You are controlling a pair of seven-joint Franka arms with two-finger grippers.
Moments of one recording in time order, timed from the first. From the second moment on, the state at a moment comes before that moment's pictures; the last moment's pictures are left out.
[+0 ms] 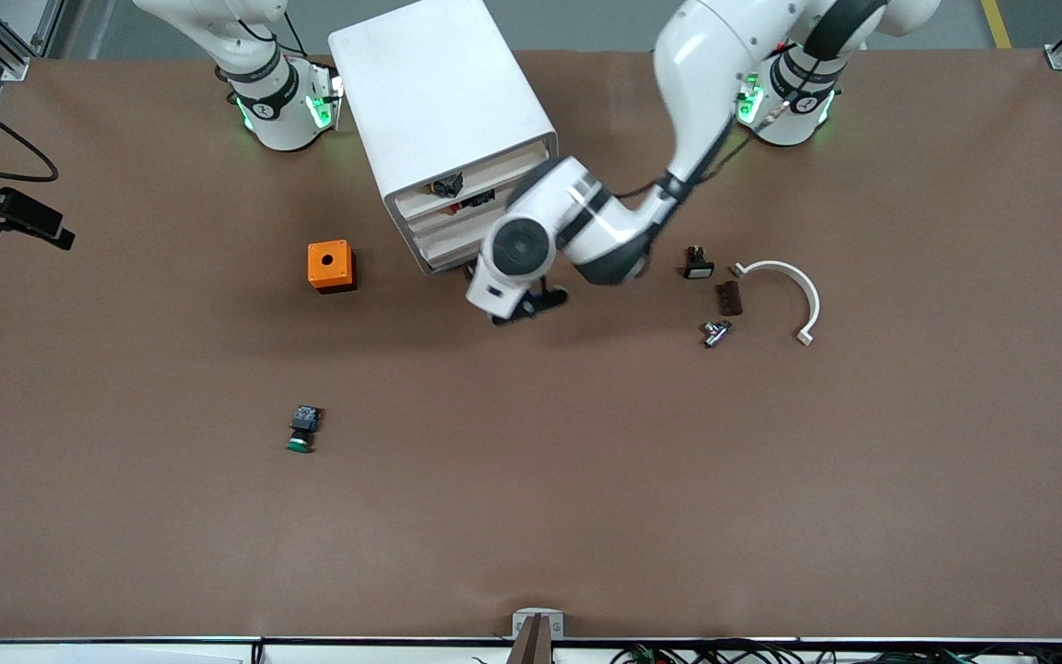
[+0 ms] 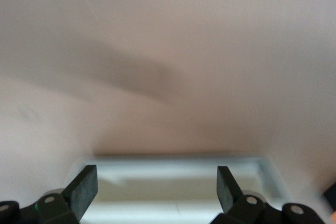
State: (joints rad) left arm -0.62 0.76 -0.20 -1.31 -0.23 1.89 -1.09; right arm -0.11 -0.07 0.00 -1.69 0.03 1.57 0.03
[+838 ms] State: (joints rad) left arm -0.11 0.39 -0.21 -1.30 0.08 1.64 -0.80; right arm -0.11 -0.07 0.00 -1.69 0.03 1.58 0.03
